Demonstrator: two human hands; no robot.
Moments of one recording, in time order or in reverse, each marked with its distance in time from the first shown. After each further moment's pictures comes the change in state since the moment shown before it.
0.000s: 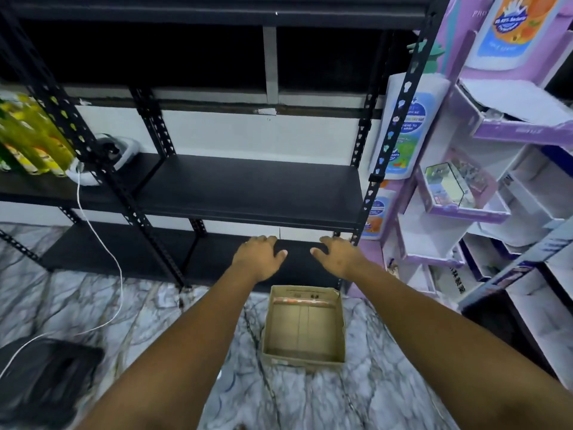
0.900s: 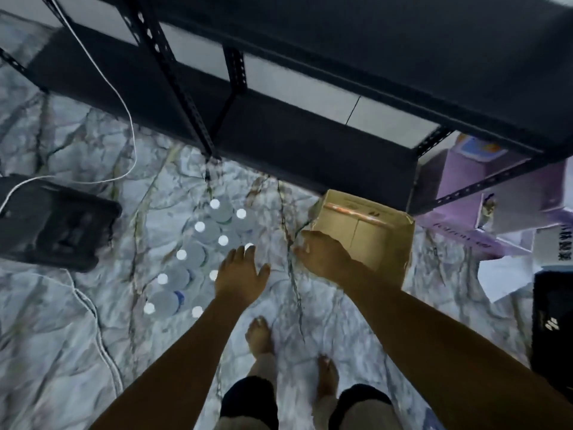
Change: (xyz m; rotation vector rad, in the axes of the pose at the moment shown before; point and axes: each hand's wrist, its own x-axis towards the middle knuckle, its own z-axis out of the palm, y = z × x) left_hand 0.002 -0.268 0.323 -0.291 -0.074 -0.400; right_hand 0.145 -0.110 0.351 -0.001 -0.511 -0.114
